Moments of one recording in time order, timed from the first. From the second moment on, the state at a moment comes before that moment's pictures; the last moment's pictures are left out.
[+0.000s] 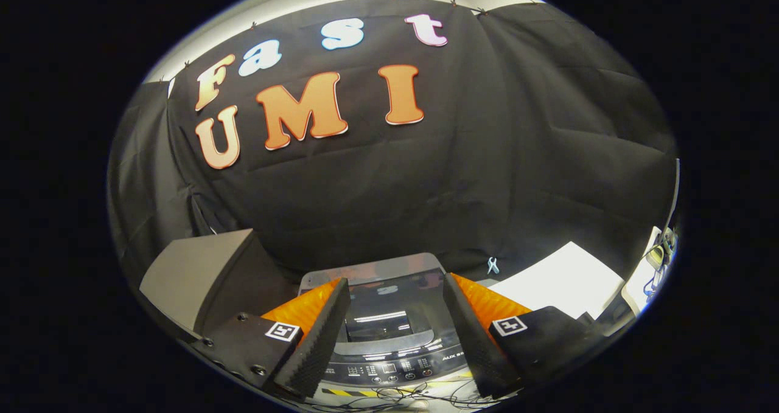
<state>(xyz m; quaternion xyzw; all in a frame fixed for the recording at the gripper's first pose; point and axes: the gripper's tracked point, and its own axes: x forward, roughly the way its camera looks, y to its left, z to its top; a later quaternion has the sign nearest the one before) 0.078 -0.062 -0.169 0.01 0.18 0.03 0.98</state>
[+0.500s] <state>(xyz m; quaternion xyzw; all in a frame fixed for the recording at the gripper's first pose) 0.050 -0.047 -0.054 0.04 0.09 0.02 0.99</state>
